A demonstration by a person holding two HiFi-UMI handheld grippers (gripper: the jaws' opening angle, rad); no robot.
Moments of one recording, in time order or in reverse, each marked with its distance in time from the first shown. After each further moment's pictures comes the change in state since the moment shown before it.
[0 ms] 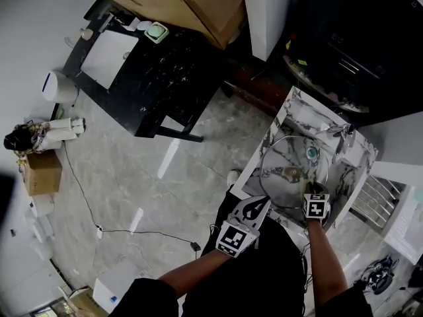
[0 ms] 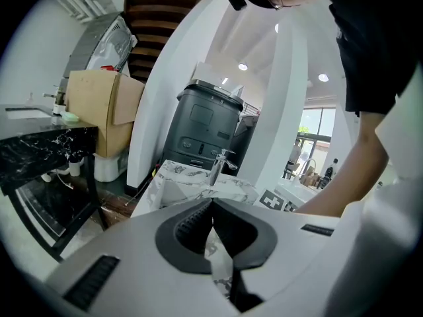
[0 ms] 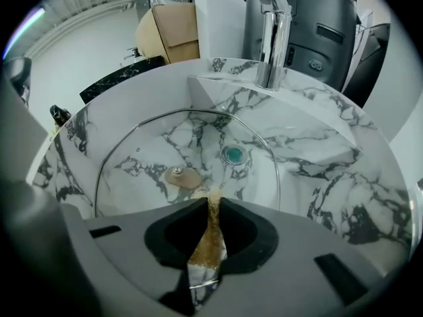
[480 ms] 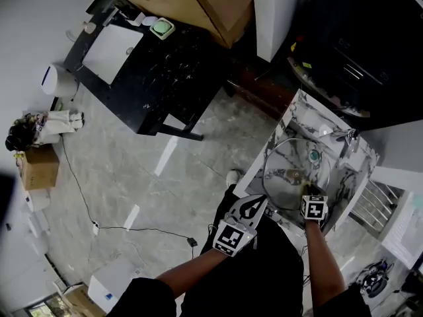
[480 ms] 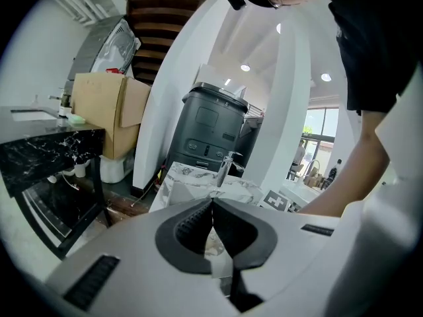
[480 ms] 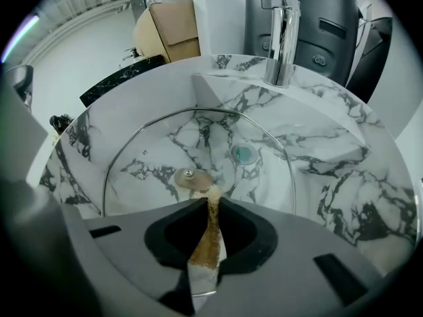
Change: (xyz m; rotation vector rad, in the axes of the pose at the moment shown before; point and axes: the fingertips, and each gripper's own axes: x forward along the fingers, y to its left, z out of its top) left arm -0.012 0.022 0.005 -0.005 -0.009 0.030; right arm 0.002 0.018 0.004 0.024 0.024 0.028
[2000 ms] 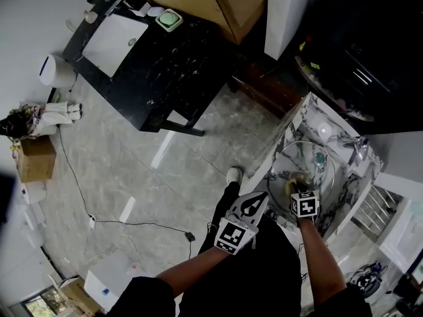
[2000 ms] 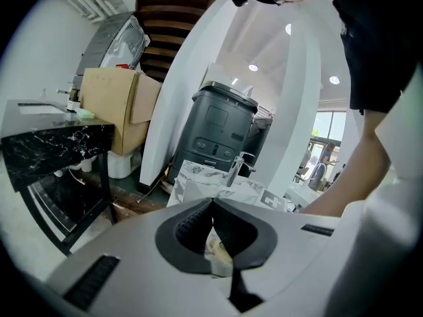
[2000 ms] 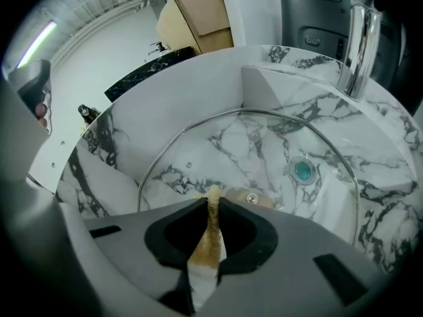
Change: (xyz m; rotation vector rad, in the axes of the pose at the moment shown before) left arm -0.001 0.034 -0.001 -0.050 0.009 0.035; right arm 0.022 0.087 0.031 -0.112 0.043 0.205
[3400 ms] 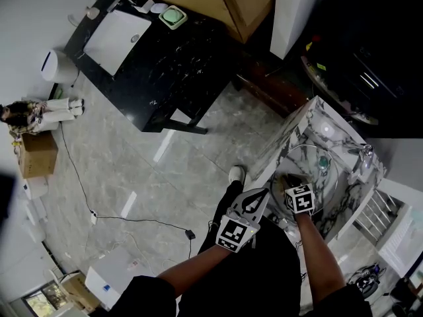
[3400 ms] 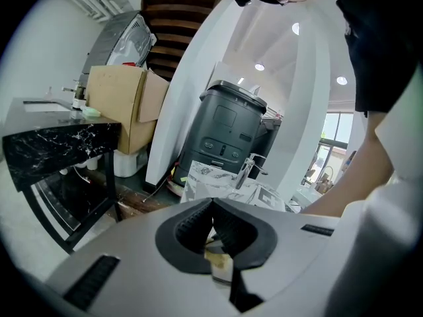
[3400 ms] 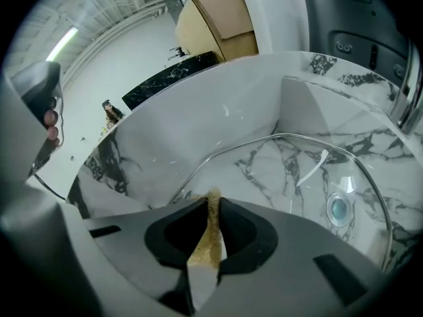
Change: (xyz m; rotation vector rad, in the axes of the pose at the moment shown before) left arm 0.009 0.025 0.009 -0.034 0.003 0.038; right arm 0.021 0.043 0.055 -0.095 -0.054 0.139
